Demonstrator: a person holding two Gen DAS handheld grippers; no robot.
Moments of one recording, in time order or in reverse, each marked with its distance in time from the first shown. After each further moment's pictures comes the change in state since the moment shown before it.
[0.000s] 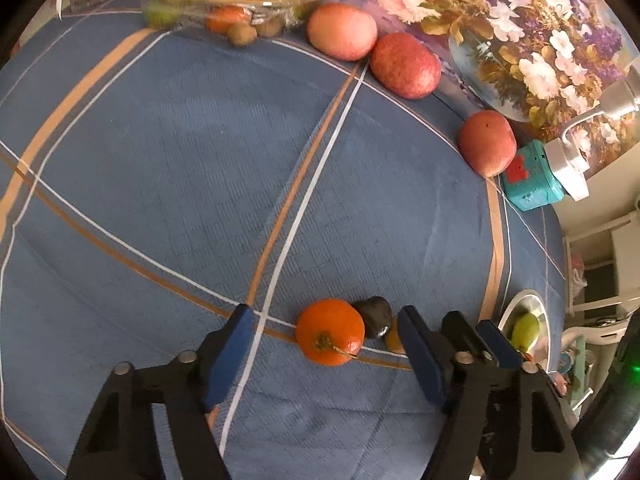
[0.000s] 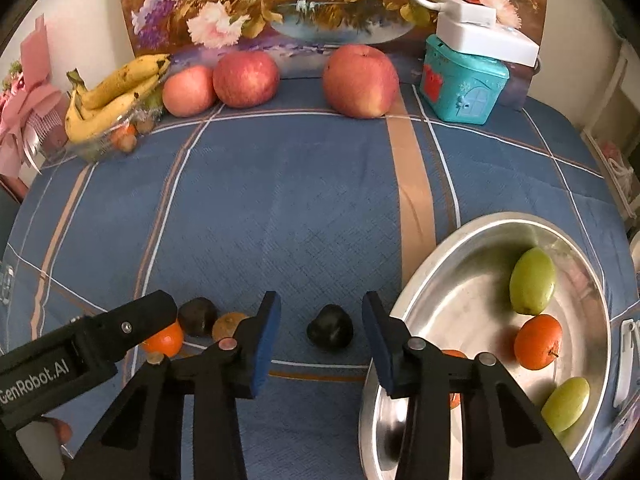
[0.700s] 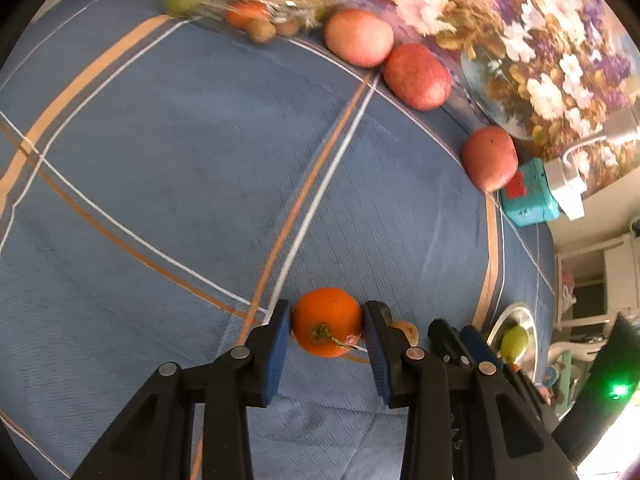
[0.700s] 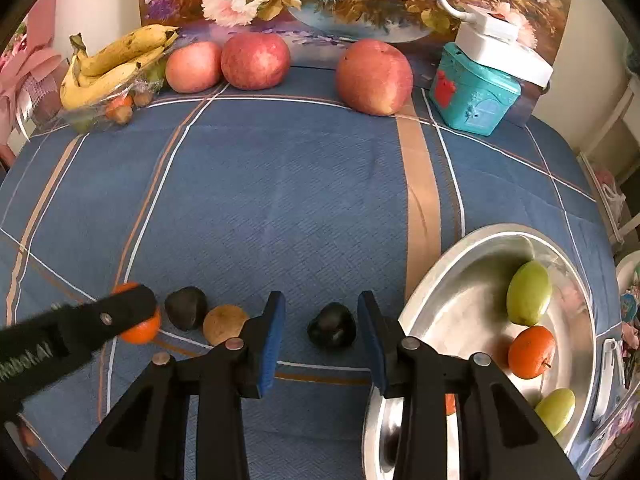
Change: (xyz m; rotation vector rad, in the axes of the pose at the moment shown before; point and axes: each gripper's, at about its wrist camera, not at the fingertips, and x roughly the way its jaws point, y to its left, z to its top) left arm -0.008 0.017 0.004 -0.068 -0.013 -0.034; right arm 0.010 0.016 -0.002 -0.090 0.016 -0.077
